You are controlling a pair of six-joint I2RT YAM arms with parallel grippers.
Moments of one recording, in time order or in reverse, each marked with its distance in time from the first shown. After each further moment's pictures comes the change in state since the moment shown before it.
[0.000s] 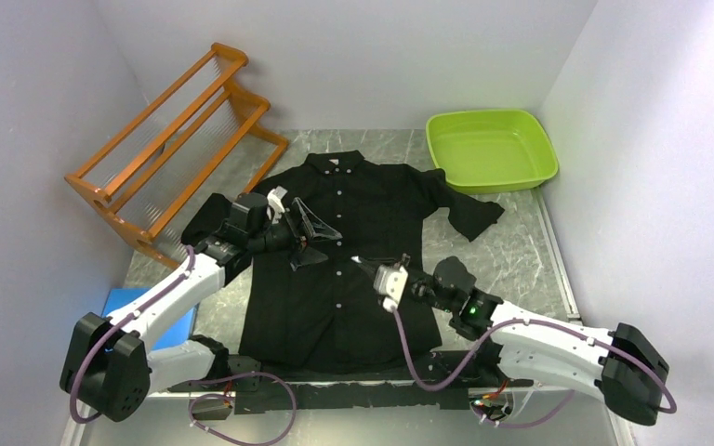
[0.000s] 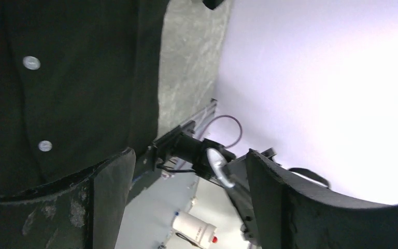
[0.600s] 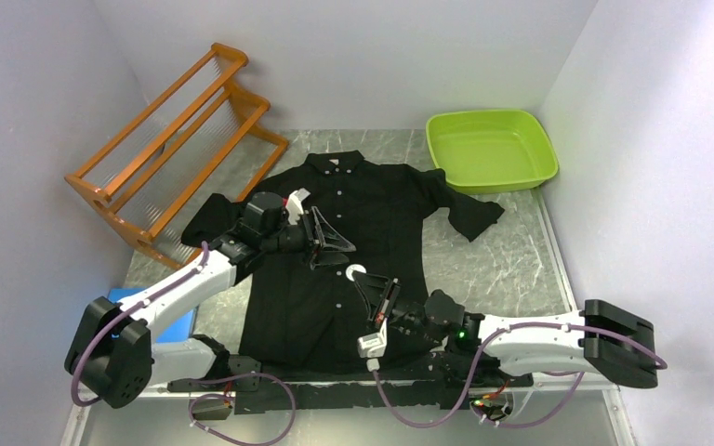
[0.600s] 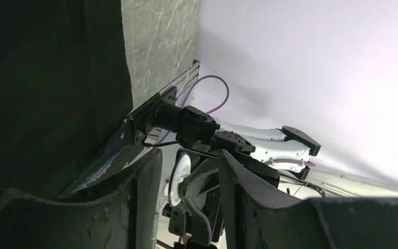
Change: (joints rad) left arm -0.086 0.052 0.015 0.121 0.125 -0.090; right arm 0.317 0.078 -0.170 0.303 0.299 -0.796
